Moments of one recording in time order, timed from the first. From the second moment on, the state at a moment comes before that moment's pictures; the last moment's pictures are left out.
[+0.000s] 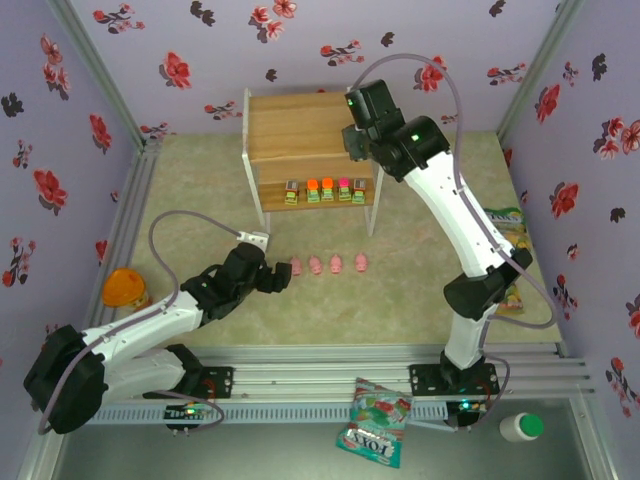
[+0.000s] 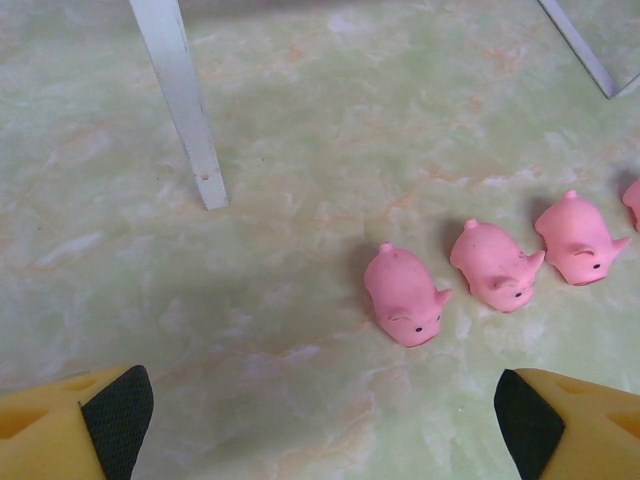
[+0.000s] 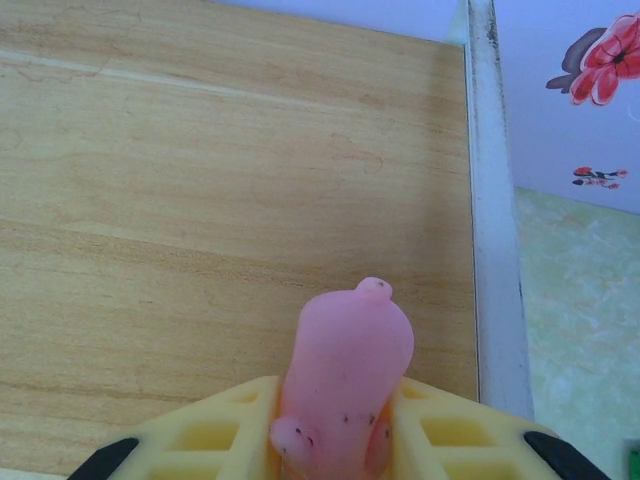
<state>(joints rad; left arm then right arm) -0.79 1.07 0.54 -0.19 -0.28 -0.41 0.64 1.84 2.27 -1.16 0.36 0.19</state>
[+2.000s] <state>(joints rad) -0.79 1.07 0.54 -0.19 -0.28 -0.41 0.64 1.88 2.30 -1.18 0.34 0.19</state>
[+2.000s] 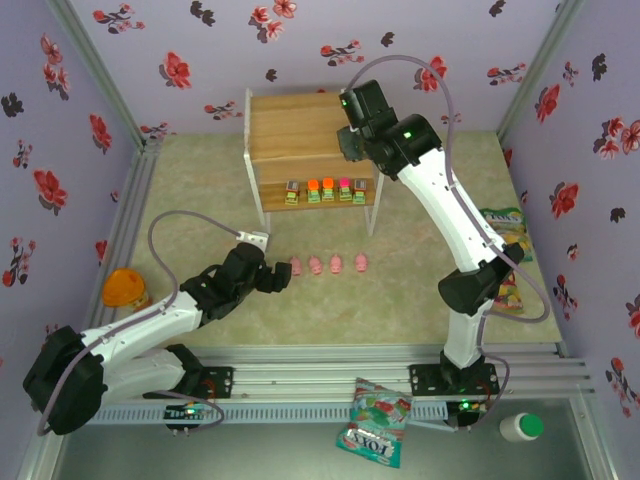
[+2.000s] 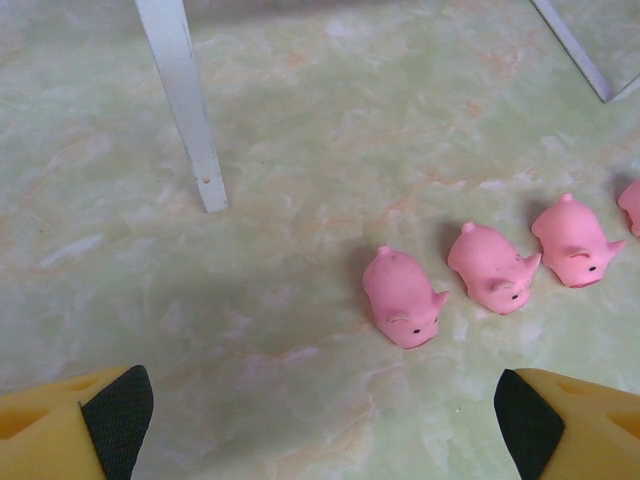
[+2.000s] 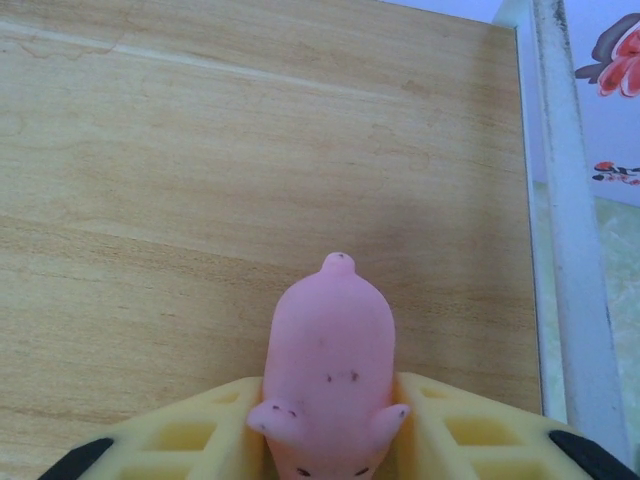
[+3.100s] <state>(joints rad) -0.79 1.07 0.54 -0.19 -0.28 -0.41 0.70 1.94 2.43 -1.22 0.46 0.14</state>
